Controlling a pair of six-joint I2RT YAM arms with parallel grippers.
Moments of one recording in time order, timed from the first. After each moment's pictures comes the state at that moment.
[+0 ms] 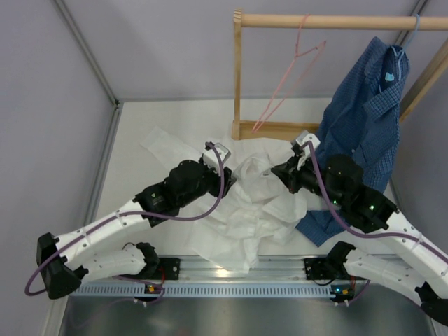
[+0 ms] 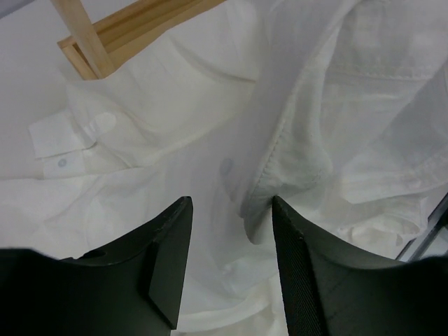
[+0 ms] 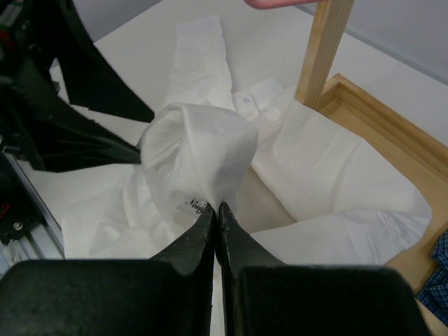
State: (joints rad) left arm -0.97 0.99 0.88 -0.23 -0.18 -0.13; right arm 0.80 0.78 0.95 -0.39 -0.01 0.05
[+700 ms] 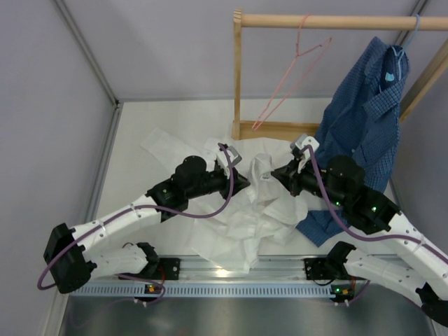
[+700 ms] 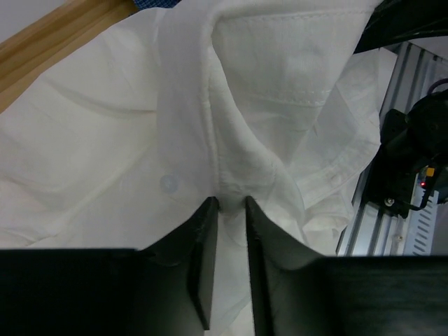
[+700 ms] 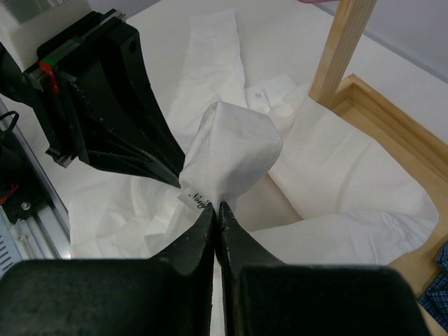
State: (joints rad) left arm -0.88 1.12 0.82 0.05 0.25 -0.11; right arm 0.80 0.76 0.95 -0.42 -0.08 0.02
